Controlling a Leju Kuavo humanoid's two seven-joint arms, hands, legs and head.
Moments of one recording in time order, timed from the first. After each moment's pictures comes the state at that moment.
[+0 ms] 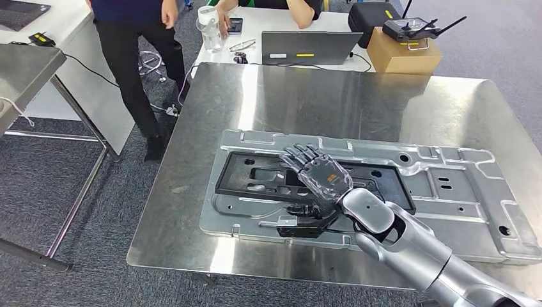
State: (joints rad) left arm 0.00 -0.15 1.47 -0.44 -1.57 -0.27 -0.13; right arm -0.66 -0.44 0.96 -1.21 1.05 -0.06 -0.11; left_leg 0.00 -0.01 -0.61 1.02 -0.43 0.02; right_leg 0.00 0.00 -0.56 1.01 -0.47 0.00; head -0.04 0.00
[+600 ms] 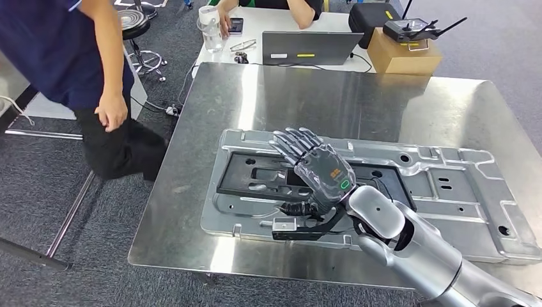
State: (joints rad) left arm 0.00 -0.17 1.48 -0.46 -1.57 -0.29 -0.13; right arm -0.64 -0.46 0.92 -1.42 1.03 -0.13 -0.11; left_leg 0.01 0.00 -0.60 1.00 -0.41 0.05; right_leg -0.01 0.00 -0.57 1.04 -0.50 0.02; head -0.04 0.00
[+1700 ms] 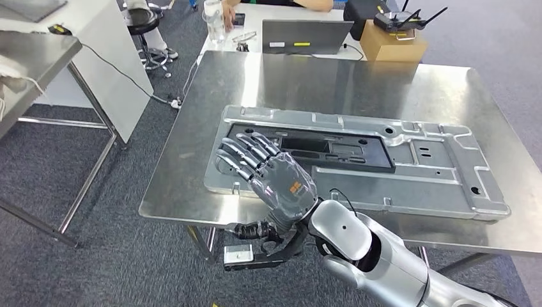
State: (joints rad) left arm 0.01 -0.28 1.54 -0.73 -1.57 -0.41 -0.13; right arm -0.62 -0.27 0.98 -1.52 1.10 -0.07 -0.05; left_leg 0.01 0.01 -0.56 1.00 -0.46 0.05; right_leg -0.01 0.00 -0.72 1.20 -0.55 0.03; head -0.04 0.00
